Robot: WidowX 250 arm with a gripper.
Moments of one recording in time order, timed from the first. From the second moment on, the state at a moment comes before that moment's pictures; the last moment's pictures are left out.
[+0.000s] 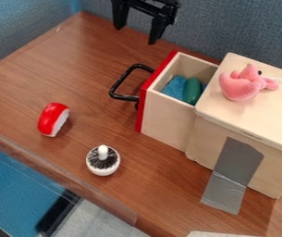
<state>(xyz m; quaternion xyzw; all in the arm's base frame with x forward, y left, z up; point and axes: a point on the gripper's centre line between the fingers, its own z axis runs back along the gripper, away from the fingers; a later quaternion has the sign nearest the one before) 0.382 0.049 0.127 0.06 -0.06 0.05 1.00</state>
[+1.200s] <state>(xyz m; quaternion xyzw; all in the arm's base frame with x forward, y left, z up) 0.268 0.112 0.050 0.07 -0.01 0.09 0.99</state>
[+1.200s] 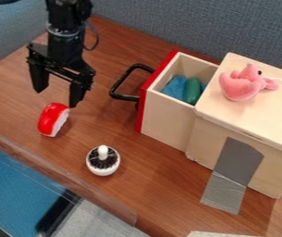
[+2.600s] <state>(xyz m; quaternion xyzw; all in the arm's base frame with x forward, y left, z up) 0.322 0.122 0.061 0.06 0.00 0.10 0.99</state>
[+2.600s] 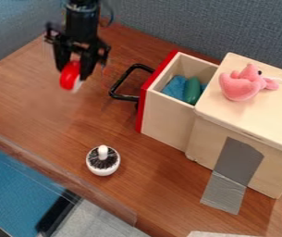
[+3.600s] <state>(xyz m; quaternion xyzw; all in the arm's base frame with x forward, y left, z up) 0.404 0.141 0.033 0.05 0.00 0.13 0.99</state>
